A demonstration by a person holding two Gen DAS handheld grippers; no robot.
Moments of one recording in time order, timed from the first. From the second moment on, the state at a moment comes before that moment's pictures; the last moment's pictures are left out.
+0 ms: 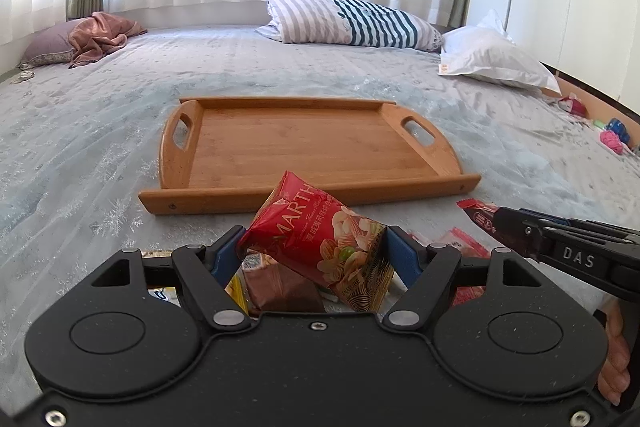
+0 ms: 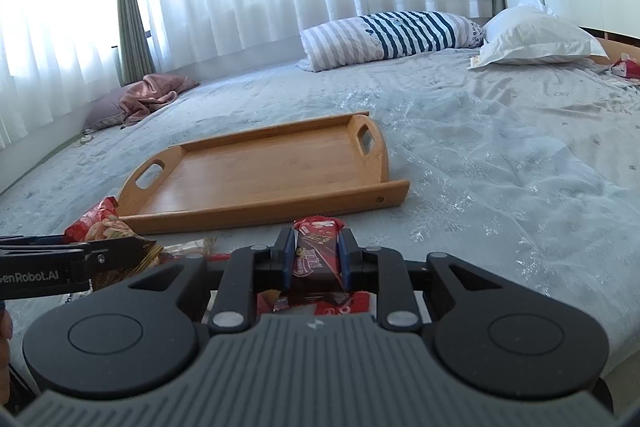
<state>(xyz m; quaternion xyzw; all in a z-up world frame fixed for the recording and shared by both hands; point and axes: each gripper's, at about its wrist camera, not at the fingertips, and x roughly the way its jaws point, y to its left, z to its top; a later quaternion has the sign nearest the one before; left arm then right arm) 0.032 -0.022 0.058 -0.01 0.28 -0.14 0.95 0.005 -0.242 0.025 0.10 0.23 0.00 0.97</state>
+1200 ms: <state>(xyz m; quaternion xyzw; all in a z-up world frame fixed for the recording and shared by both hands) 0.148 -0.031 0.087 -0.05 0.34 -0.17 0.92 0.100 -0.256 0.067 0.08 0.21 0.05 0.97</state>
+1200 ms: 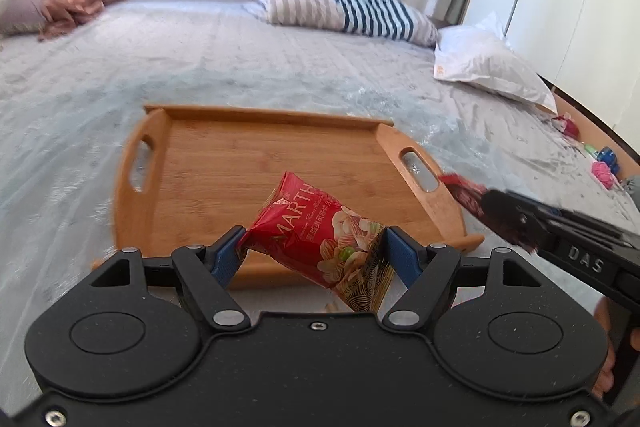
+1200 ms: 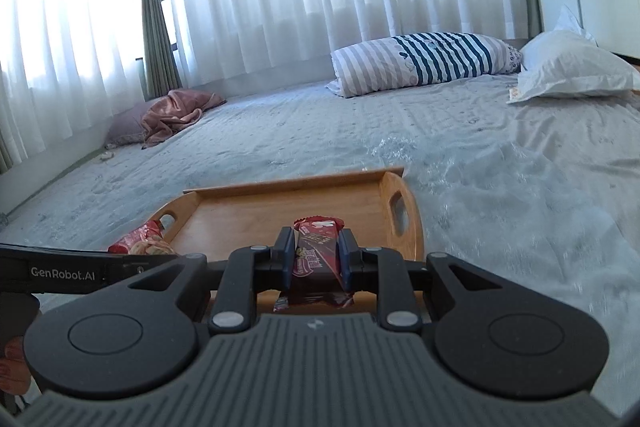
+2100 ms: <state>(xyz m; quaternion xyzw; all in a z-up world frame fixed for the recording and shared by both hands) 0.294 -0.068 0.041 -0.03 0.42 -0.19 0.89 0.243 -0.270 0.014 0.16 0.31 0.05 0.94</state>
